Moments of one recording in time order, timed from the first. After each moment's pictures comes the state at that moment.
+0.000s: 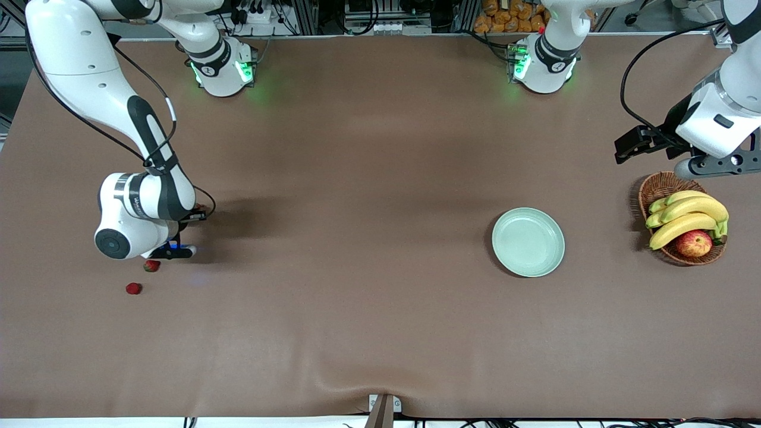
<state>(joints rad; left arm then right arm) 0.07 -0.02 -0.19 -1.65 0.01 1.57 -0.20 0.08 0.58 -0.10 -1.85 0.08 1.94 -0.07</state>
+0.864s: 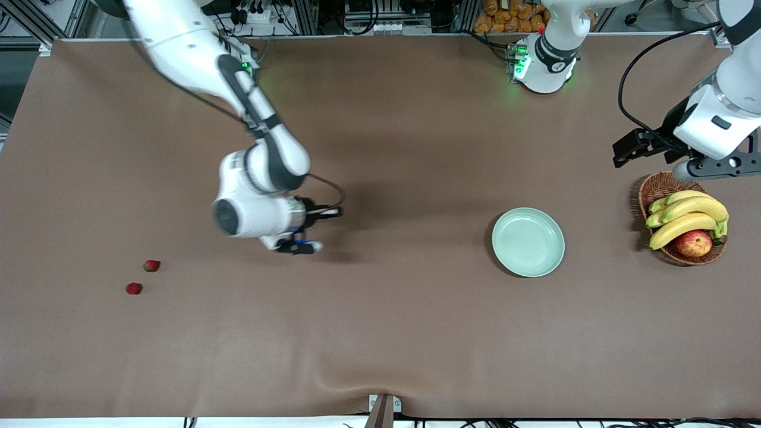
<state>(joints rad) 0.06 -0.01 -0.21 -1.68 0.01 1.64 -0.21 0.58 0.63 -0.04 -1.73 0.77 2.17 0.12</state>
